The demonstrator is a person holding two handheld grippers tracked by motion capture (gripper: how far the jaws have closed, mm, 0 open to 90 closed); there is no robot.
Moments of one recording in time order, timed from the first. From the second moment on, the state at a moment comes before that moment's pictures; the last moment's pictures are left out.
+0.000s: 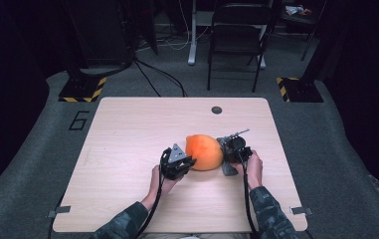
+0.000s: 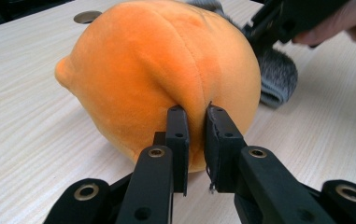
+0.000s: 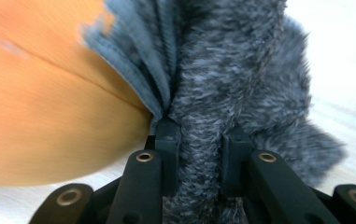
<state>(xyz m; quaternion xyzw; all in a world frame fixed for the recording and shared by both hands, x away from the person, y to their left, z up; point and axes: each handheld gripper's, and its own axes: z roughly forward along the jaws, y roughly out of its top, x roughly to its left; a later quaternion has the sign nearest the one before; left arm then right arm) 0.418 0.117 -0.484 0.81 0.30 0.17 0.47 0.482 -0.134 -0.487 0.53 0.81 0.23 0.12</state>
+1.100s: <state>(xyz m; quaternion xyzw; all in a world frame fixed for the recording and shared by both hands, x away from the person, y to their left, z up) 0.416 0.113 -0.484 0.82 0.28 0.17 0.47 0.446 -0.078 -0.414 0.42 0.82 0.34 0.17</state>
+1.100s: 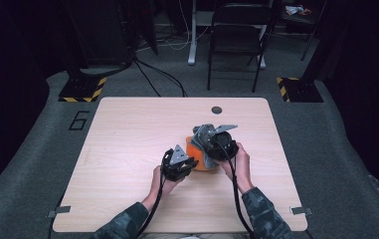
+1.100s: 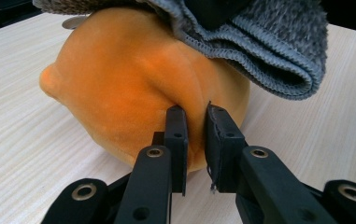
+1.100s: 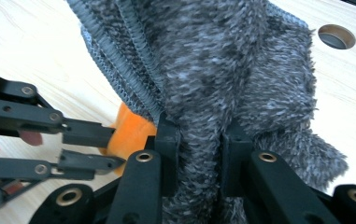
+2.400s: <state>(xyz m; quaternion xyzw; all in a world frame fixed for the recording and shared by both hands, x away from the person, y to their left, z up) 0.432 0.134 -0.492 0.80 0.34 0.16 0.46 0.485 -0.132 -0.485 0.52 0.81 0.24 0.12</state>
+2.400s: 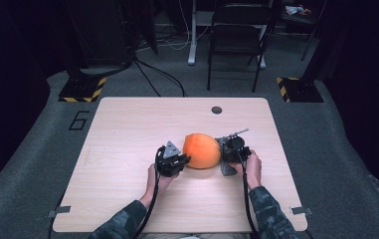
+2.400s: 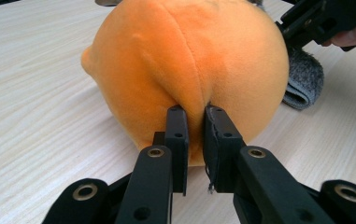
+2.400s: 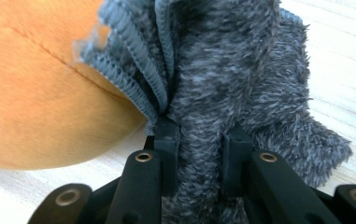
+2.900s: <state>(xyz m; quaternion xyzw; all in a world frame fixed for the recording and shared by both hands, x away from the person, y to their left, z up) 0.435 0.139 -0.494 0.79 0.36 0.16 0.46 0.458 -0.114 -0.416 0.47 0.80 0.33 0.18</state>
